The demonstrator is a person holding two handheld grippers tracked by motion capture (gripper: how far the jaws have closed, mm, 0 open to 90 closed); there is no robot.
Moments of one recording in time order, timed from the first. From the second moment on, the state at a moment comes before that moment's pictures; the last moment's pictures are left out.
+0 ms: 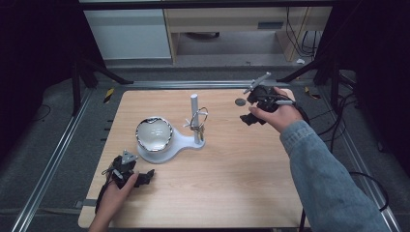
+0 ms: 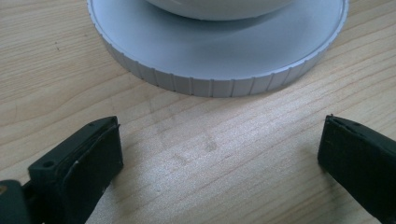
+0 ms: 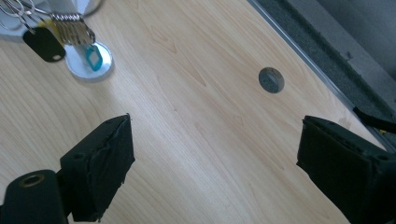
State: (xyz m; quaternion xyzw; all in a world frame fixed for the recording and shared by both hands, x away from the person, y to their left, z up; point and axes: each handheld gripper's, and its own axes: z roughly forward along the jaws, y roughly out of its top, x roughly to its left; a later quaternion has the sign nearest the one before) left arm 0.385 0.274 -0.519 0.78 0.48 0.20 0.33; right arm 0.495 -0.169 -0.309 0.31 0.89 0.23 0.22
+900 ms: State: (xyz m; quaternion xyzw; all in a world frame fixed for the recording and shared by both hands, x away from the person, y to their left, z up) left arm 0.385 0.274 -0.519 0.78 0.48 0.20 0.33; right arm 0.458 -0.230 -0.430 0.39 0.87 0.24 0.20
